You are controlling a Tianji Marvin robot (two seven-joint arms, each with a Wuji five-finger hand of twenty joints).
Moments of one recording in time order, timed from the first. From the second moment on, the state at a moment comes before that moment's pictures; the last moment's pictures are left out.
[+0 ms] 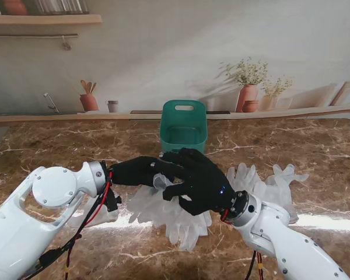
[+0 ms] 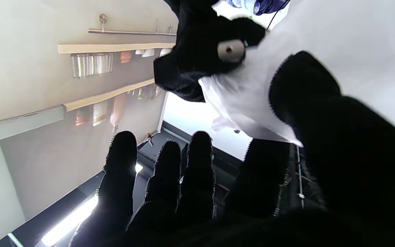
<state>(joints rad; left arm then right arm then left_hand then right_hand) 1.41 -1.01 -1.18 -1.84 -0.02 0.00 -0.66 -1.55 -1.00 1.06 -1.74 -1.42 -0.47 -0.84 1.17 -0.19 -0.02 -0.12 0.69 -0.01 0.90 0.72 1.17 0.00 0.83 0.86 0.83 0.27 0.73 0.99 -0.06 0.19 0.77 0.73 0.46 -0.82 1.08 -0.31 0.91 -0.53 0.81 0.74 0.50 -0.13 0.38 0.33 0.28 -0.16 0.50 0.40 0.21 -0.04 0.87 0.77</state>
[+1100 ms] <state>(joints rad) 1.63 -1.07 -1.21 -1.90 0.40 -0.17 -0.23 -1.71 -1.15 1.07 -1.80 -1.01 -0.02 -0.70 0.67 -0.32 0.01 -0.06 0.61 0.07 0.26 0.23 0.51 0.05 0.26 0.38 0.32 0.17 0.24 0.67 -0.09 0.23 0.47 0.80 0.49 -0.87 1.11 -0.30 0.94 -0.20 0.92 0.70 1.07 -0.07 0.54 0.75 0.79 -0.01 0.62 0.56 0.44 0.09 1.14 0.80</state>
